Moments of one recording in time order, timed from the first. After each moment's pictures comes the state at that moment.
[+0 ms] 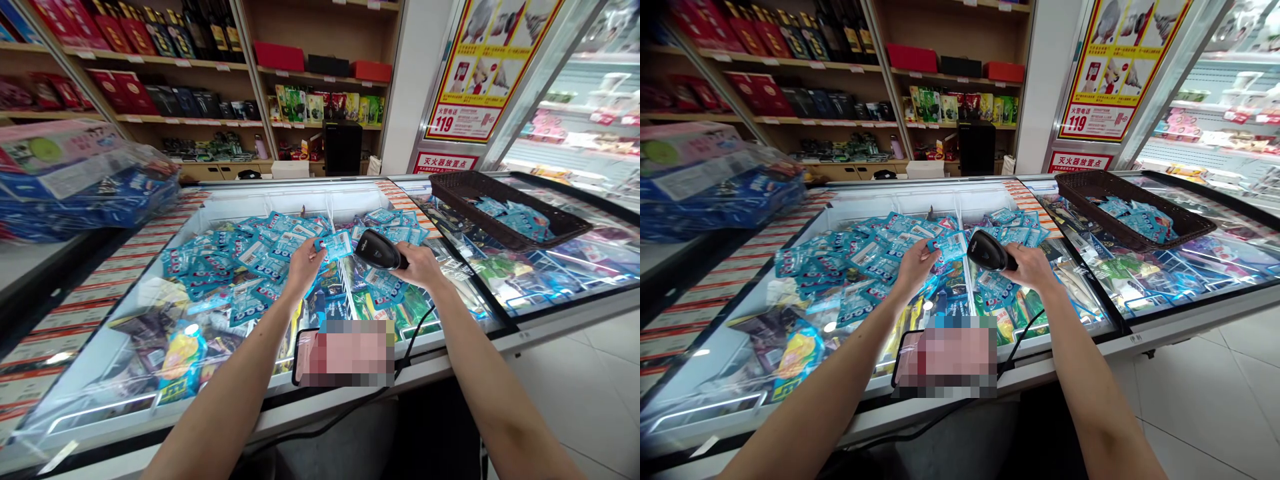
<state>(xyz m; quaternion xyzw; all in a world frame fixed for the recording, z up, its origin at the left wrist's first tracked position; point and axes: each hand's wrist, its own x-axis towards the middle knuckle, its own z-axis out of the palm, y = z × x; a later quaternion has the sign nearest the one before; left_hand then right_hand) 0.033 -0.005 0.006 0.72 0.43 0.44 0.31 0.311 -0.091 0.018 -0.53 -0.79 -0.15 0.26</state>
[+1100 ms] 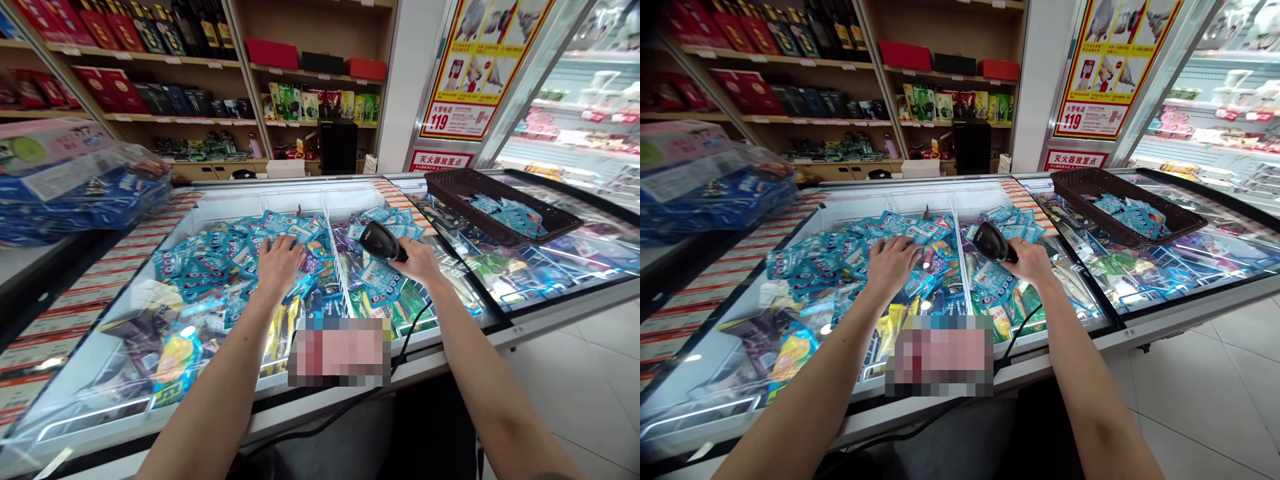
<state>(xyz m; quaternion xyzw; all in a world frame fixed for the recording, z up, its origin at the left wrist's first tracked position) -0.004 0.000 0.011 0.84 0.46 0.29 -0.07 0.322 -0.087 0.012 -0.59 -0.74 -0.20 0.26</state>
